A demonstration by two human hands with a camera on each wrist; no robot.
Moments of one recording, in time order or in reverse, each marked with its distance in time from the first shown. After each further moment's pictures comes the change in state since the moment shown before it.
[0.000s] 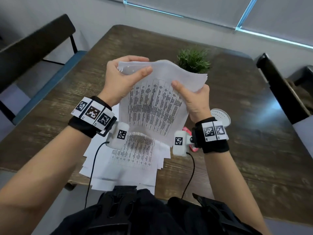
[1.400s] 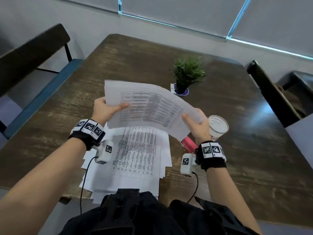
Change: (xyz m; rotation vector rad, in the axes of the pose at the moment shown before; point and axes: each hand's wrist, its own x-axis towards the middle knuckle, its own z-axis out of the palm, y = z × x) left_hand 0.011 -0.124 -0.071 0.090 0.149 -0.349; right_hand -0.011 0.077 -0.048 -0.253 0.138 0.163
